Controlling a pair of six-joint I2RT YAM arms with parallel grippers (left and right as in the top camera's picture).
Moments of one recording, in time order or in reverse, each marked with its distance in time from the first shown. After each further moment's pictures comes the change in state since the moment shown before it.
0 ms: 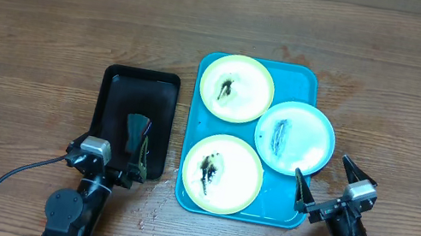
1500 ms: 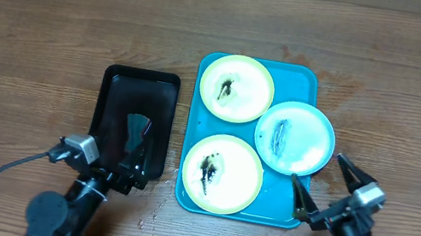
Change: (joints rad) left arm 0.000 0.093 0.295 -0.212 0.150 -0.261; right arm 0.000 0.035 0.166 -0.030 -0.130 0.129
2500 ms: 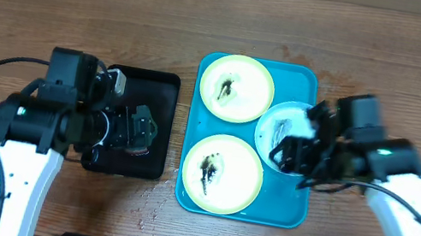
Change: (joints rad) left arm 0.000 1.083 0.935 -1.029 0.025 0.144; right arm 0.203 1.280 0.829 -0.948 0.047 0.160
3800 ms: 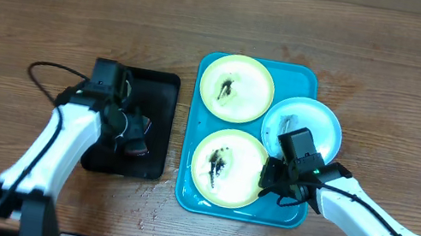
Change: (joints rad) left arm 0.000 0.335 -0.325 0.519 -0.230 -0.068; right arm 0.164 0.160 -0.343 0.532 0.248 0.355
